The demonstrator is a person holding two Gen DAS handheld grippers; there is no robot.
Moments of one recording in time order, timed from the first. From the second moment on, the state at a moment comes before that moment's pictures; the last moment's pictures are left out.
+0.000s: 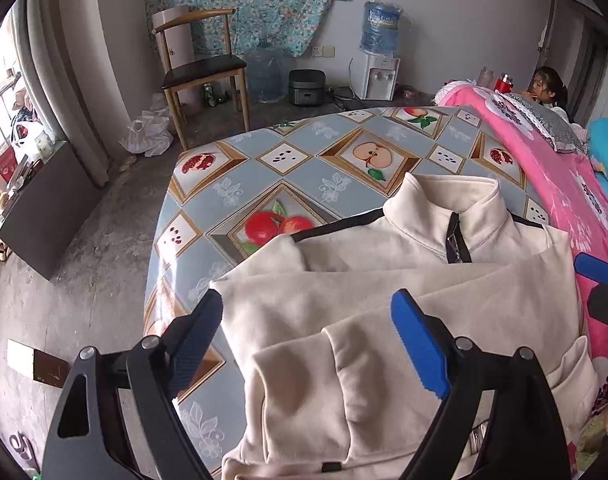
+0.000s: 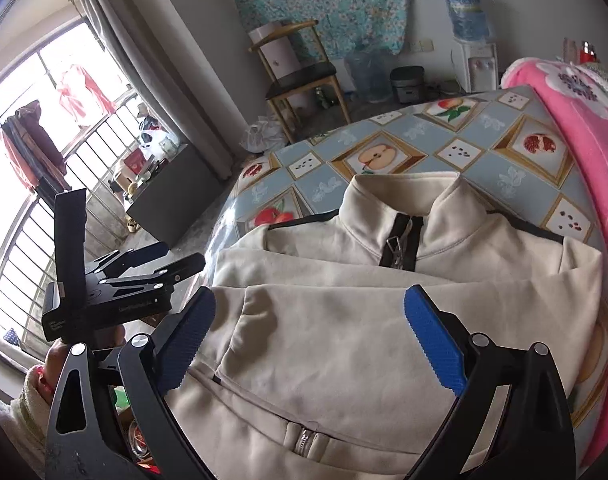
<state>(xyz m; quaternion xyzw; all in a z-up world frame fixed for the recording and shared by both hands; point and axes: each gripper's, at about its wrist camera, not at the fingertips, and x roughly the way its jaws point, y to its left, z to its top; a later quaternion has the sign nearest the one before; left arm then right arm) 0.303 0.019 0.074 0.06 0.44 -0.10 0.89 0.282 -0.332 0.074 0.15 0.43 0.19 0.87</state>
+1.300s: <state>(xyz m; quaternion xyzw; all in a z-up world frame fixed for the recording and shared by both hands) 0.399 -0.090 0.030 0.08 0.46 -0.32 0.82 0.363 -0.373 0.002 -0.03 0.51 0.24 0.83</state>
